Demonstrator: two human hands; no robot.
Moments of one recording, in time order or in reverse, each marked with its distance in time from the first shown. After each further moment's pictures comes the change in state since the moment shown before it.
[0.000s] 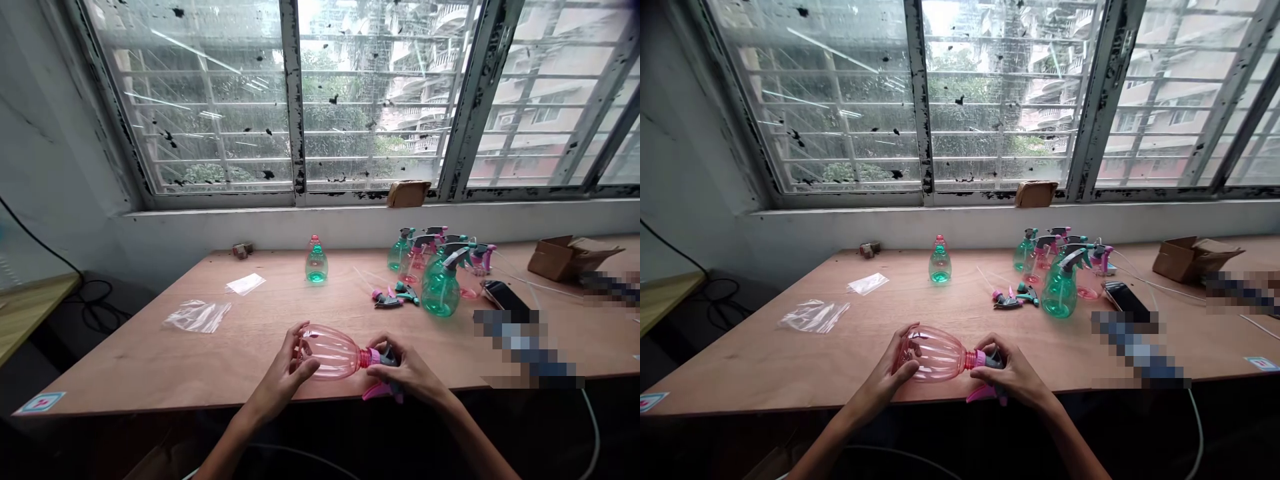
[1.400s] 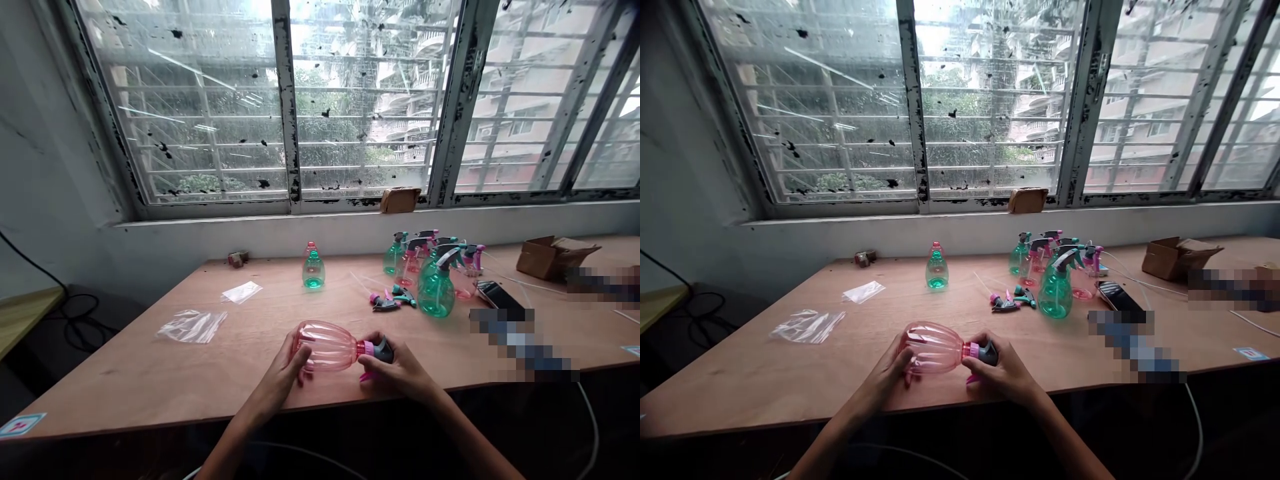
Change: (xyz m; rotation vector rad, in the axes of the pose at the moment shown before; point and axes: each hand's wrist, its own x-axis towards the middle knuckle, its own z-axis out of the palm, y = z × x) left_hand 0.013 -0.008 -0.007 -0.057 0.002 -0.028; right_hand 0.010 -0.005 0.013 -0.050 0.083 -0.087
